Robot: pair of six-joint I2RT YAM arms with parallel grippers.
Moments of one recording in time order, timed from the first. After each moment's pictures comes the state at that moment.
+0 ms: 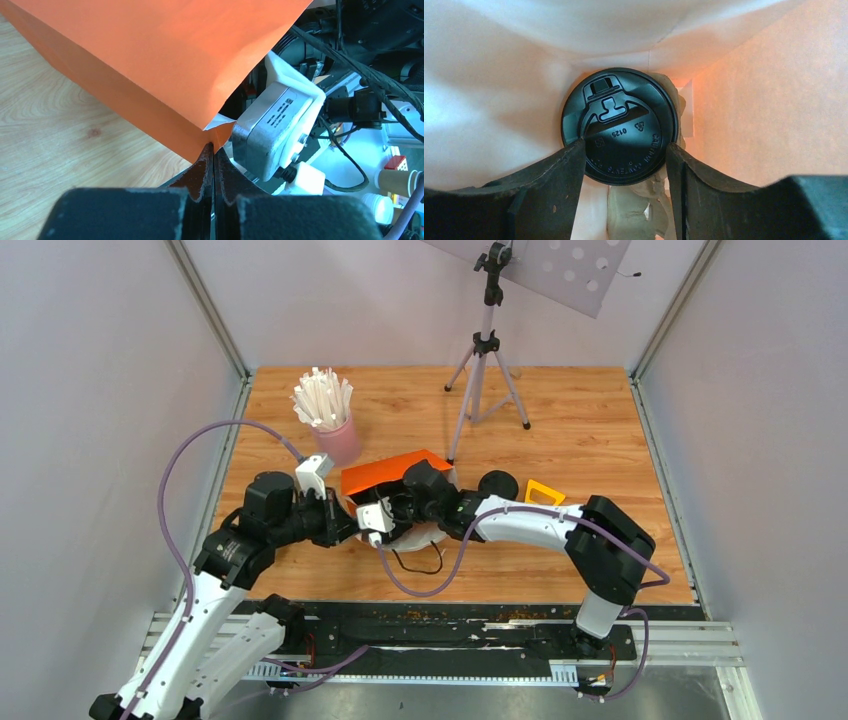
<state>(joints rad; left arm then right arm) -0.43 0.67 0.84 -0.77 0.39 -0.43 1.00 1.73 1.10 0.12 -0.28 -0.99</state>
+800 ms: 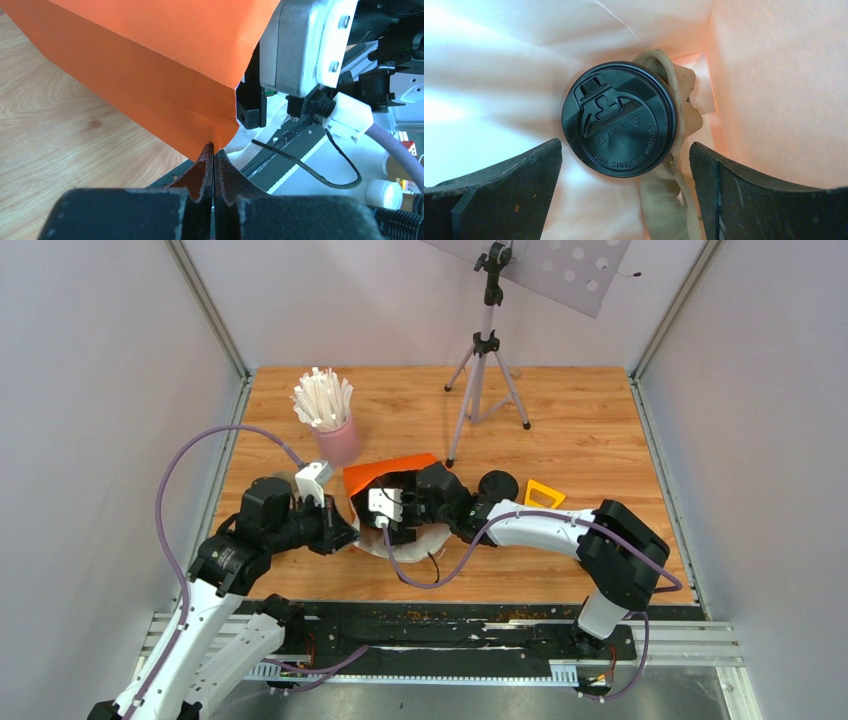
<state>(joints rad) -0.44 0.63 0.84 -0.83 0.40 -0.38 0.98 1.66 1.00 0.22 -0.27 -0.72</state>
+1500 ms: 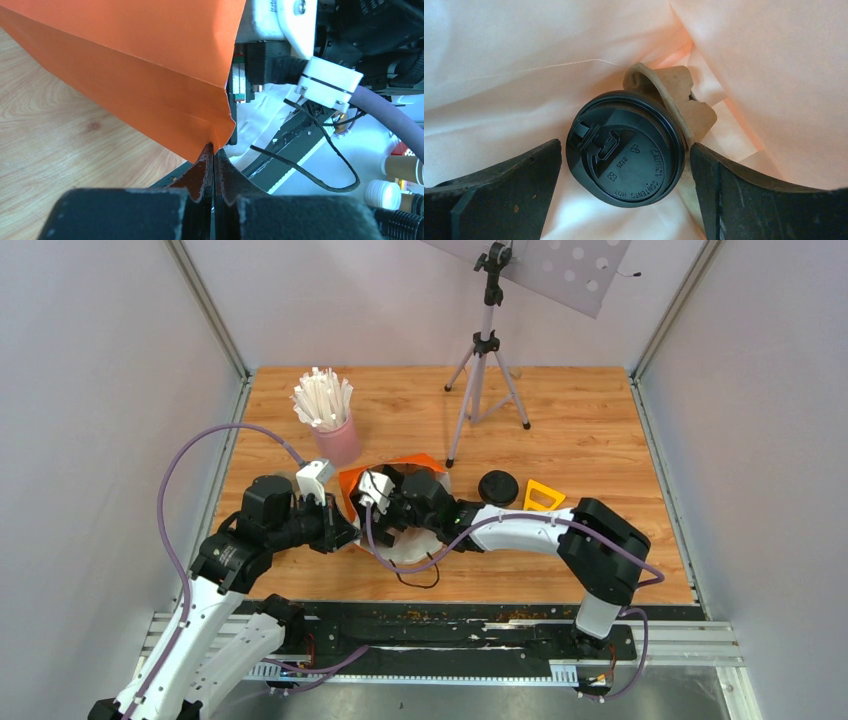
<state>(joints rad) -0.44 0.65 0.84 -0.82 0.41 -0.38 1.04 1.74 1.04 0.32 -0.12 -0.33</state>
